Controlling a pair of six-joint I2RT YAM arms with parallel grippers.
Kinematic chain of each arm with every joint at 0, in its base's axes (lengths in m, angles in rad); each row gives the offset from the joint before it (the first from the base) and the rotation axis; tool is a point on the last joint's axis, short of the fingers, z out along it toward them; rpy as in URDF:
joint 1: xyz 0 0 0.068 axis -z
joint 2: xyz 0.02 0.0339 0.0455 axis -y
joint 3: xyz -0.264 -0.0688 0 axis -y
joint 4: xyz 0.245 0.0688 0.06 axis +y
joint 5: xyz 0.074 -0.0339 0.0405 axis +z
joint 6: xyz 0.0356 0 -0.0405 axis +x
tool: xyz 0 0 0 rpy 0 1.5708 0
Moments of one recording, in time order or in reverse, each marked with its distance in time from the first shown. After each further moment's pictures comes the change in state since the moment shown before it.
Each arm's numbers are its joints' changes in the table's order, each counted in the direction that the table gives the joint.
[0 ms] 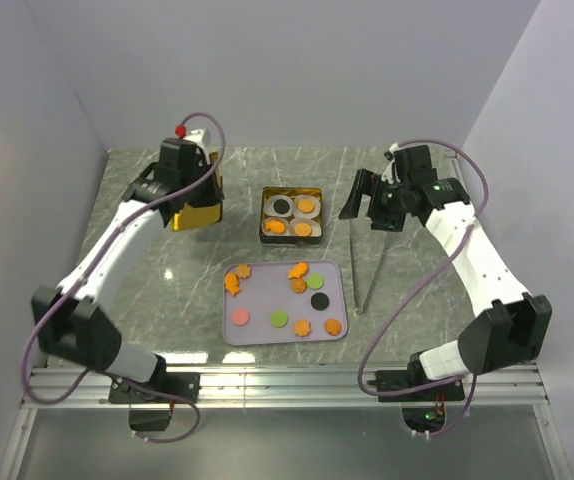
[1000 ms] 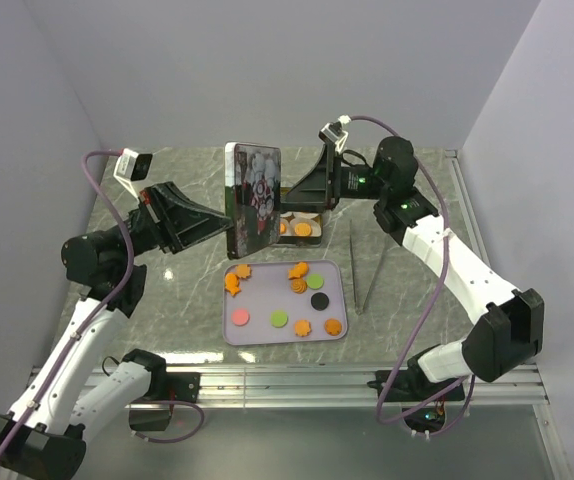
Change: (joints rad) left arm 0.000 0.639 -0.508 -1.349 -0.855 -1.157; right arm -0.212 0.027 -0.124 -1.085 0.810 0.647
